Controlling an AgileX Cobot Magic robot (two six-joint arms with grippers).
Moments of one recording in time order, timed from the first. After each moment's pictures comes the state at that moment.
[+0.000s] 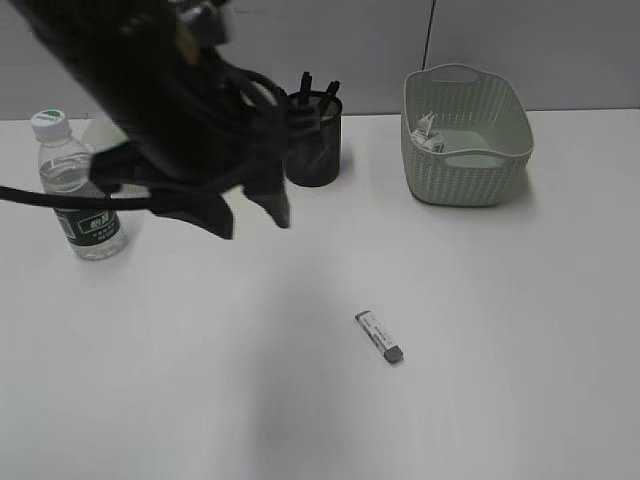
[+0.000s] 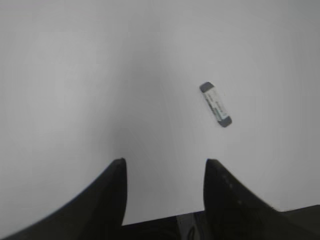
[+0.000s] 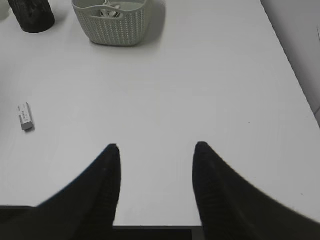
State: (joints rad) left arm -0.79 1.60 -1.33 0.02 0.99 -0.80; right arm 0.09 -0.01 -0.51 -0.01 1.04 0.02
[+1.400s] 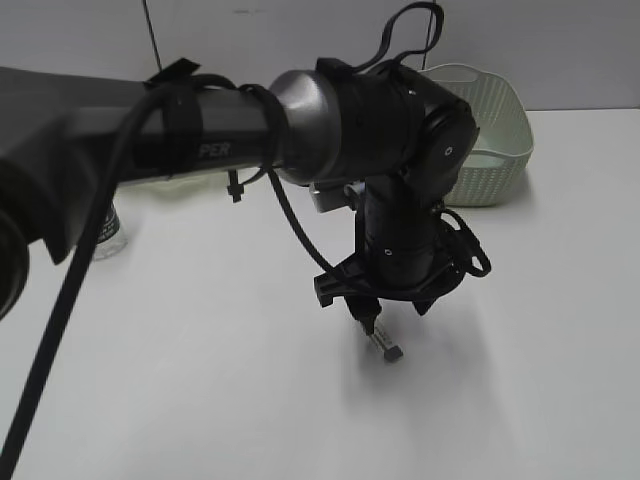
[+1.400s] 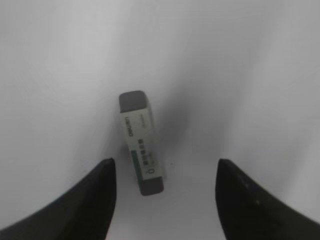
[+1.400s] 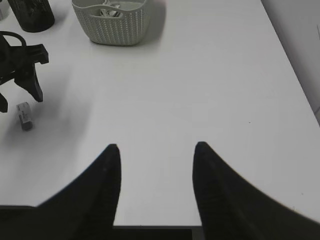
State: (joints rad) left arm -0.97 2.32 -1.91 0.07 1.11 -1.33; right arm 0.09 -0.01 -0.50 -0.01 1.04 0.02
